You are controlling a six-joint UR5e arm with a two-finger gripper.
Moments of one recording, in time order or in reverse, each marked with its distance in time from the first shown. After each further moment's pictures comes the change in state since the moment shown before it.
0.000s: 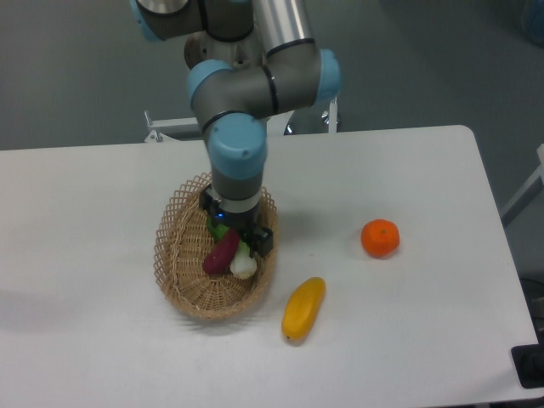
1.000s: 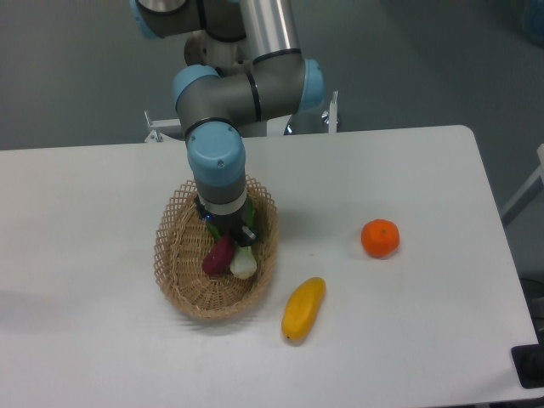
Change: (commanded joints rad) arm -0.006 0.012 0.014 0.000 0.023 -0.032
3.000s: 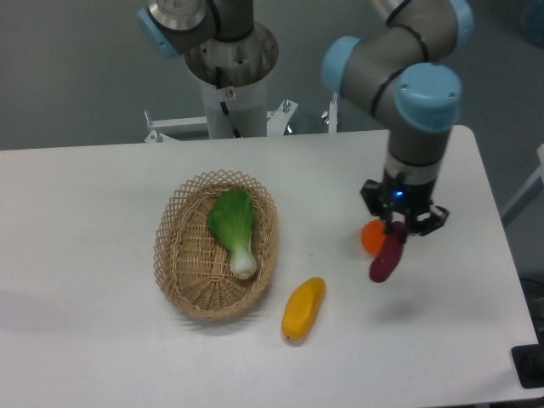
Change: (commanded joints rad) arm 0.465 -0.113 0.348 -0.083 -0.040 0.336
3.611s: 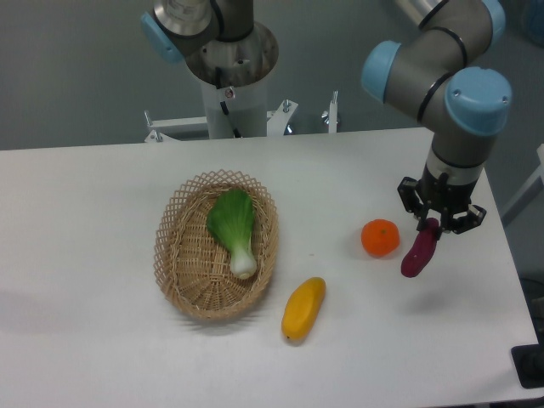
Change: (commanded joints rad) arm 0.058 -0.023 0.020 -0.003 0.008 0.087
